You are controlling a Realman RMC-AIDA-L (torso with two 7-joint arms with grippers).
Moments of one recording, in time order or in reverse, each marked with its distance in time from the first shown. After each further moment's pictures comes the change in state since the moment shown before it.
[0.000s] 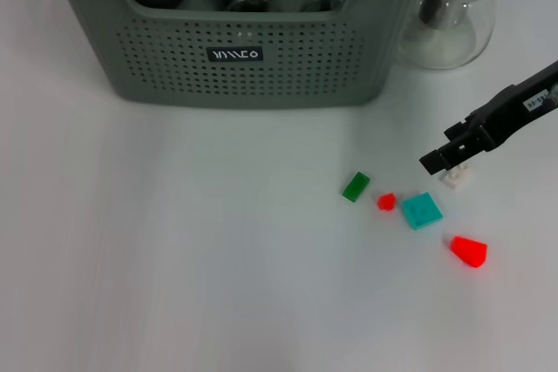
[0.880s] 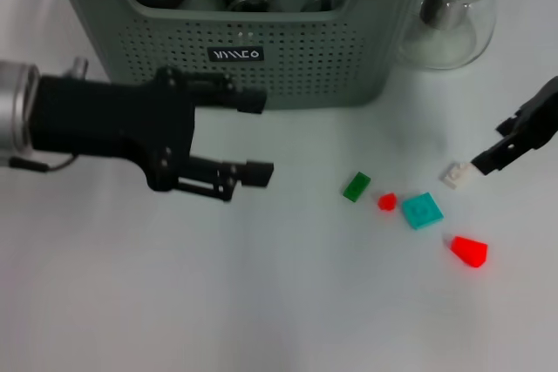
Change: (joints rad) left arm 0.508 -0.149 -0.292 0.081 -0.558 0.768 0.761; right arm 0.024 -0.009 -0.015 -0.100 -0.168 -0.084 0.019
